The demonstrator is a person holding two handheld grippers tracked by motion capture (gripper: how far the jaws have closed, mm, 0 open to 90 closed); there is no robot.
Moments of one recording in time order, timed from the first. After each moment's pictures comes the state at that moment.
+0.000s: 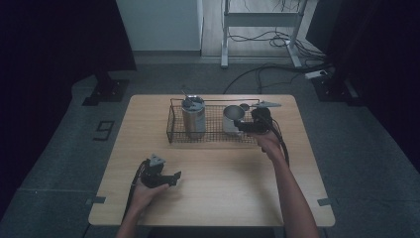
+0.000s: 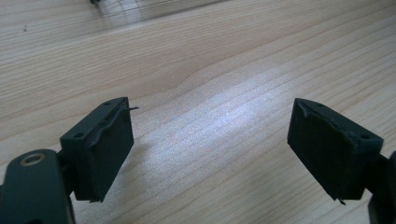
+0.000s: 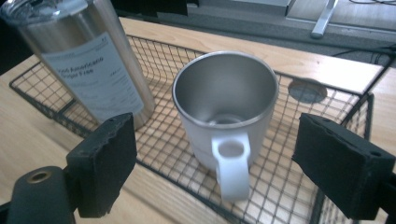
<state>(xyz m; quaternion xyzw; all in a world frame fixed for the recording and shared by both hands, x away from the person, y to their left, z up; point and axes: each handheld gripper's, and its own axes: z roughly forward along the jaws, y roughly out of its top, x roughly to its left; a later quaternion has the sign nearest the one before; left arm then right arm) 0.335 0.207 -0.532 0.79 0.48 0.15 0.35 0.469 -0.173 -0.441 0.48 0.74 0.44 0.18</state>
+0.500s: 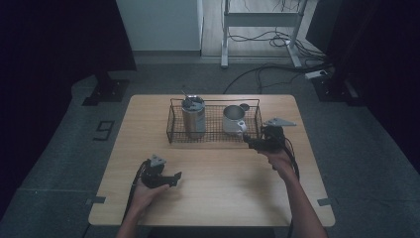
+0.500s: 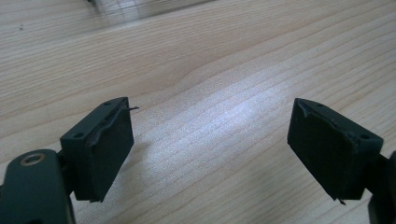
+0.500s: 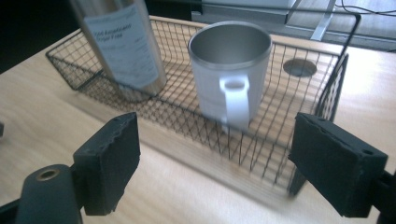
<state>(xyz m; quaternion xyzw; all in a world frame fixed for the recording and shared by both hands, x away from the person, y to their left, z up) 0.335 0.205 -0.532 0.79 0.47 0.15 0.35 0.403 -0.200 -0.450 0.46 0.73 0.46 0.20</state>
